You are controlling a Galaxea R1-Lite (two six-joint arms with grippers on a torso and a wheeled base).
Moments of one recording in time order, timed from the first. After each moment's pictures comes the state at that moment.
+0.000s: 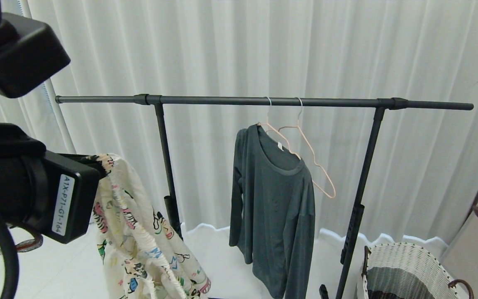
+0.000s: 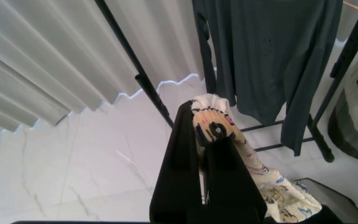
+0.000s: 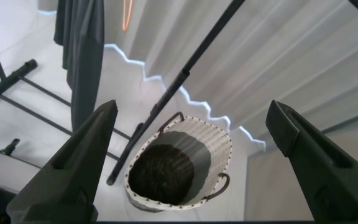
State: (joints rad) left arm -1.00 1.29 -1.36 0.75 0.74 -0.19; right arm 0.49 0.96 -0.96 0.42 -0.24 -0.27
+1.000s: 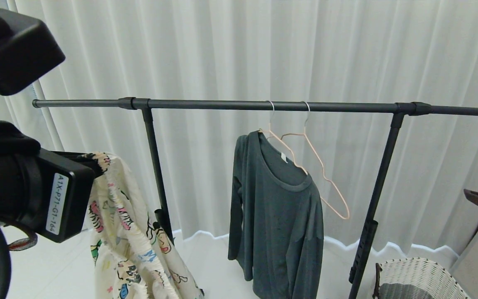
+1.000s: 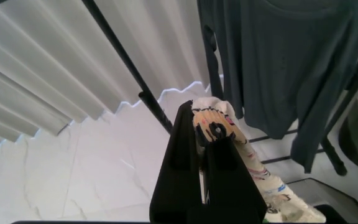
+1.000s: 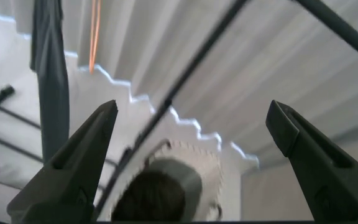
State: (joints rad) left arm -1.00 1.28 -1.36 0.75 0.74 -0.17; right arm 0.40 0.97 -0.88 0.22 -0.17 -0.32
